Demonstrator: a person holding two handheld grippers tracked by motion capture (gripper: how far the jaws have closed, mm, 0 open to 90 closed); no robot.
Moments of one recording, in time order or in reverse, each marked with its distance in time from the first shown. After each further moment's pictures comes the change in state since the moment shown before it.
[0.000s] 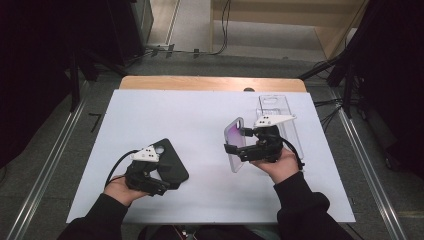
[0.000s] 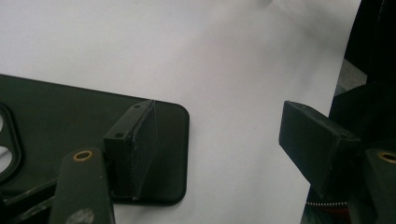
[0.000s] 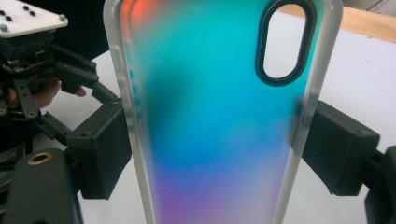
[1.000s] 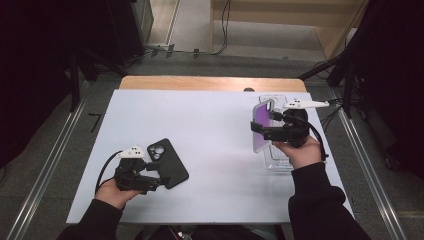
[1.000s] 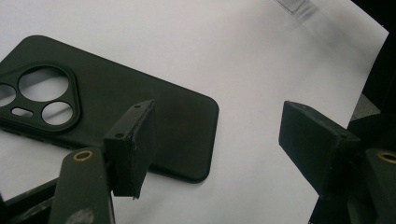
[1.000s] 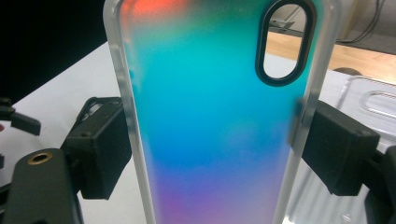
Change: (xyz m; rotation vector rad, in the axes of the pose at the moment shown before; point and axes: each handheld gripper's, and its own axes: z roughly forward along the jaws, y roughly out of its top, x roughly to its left) left arm 0.007 -0.011 -0.016 -0.044 0.088 -0.131; right arm -0.045 0.011 -0.047 -0.067 -0.219 0.113
